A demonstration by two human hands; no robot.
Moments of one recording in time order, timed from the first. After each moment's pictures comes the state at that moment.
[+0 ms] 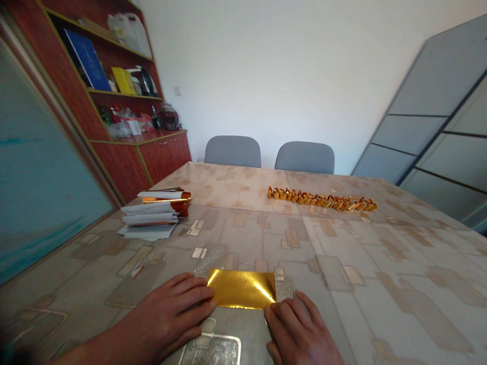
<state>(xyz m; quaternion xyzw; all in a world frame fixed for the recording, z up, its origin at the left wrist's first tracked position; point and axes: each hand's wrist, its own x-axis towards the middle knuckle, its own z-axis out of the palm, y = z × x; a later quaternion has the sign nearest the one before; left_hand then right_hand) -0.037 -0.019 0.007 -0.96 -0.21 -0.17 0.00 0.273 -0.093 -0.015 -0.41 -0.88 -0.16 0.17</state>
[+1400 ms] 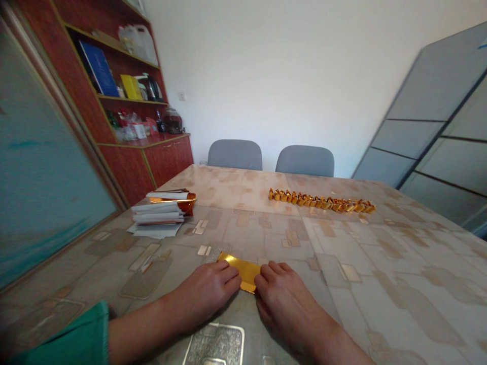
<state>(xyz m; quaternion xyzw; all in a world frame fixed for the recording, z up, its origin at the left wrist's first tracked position) 0.026 0.000 0.012 -0.97 -0.23 -0.06 0.08 0.237 -0.048 0.028 -0.47 -0.88 -0.01 0.08</state>
